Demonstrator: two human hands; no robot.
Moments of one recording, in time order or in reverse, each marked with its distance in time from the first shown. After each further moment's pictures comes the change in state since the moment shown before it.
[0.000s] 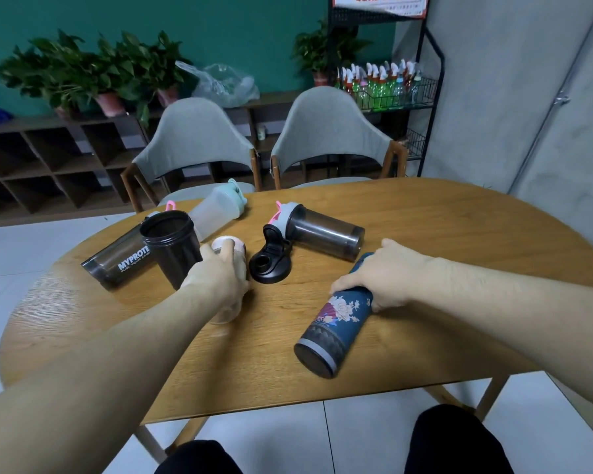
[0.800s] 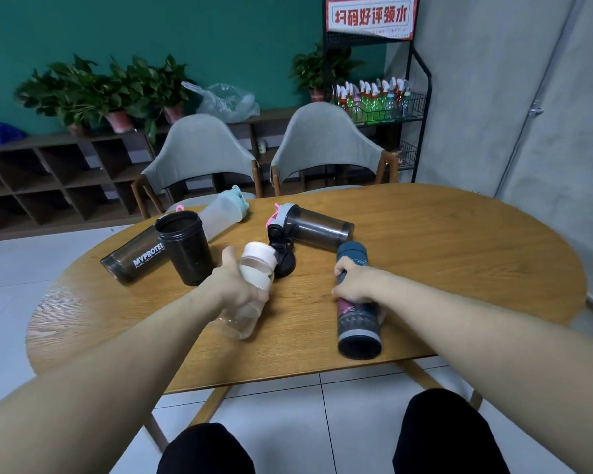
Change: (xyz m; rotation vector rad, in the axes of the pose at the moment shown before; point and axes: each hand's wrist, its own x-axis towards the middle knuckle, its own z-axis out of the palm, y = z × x) left_hand -0.047 -0.004 0.000 -0.511 -0.190 -0.067; right_hand 0.005 -0.050 0.008 0.989 -0.113 0.603
